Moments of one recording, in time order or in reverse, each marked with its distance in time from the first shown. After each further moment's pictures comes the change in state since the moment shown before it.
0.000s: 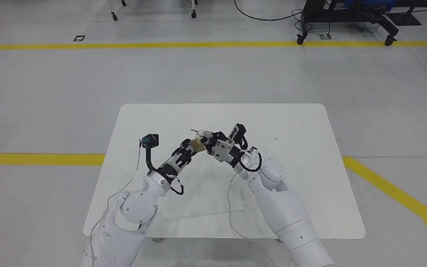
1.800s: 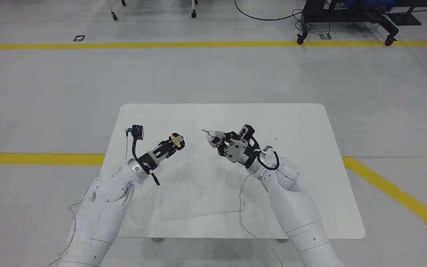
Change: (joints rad) left arm -0.168 0.025 -0.131 0.354 -0.430 -0.319 -0.394; right arm -0.036 0.044 0.128 -0.060 0.155 0.177 0.075
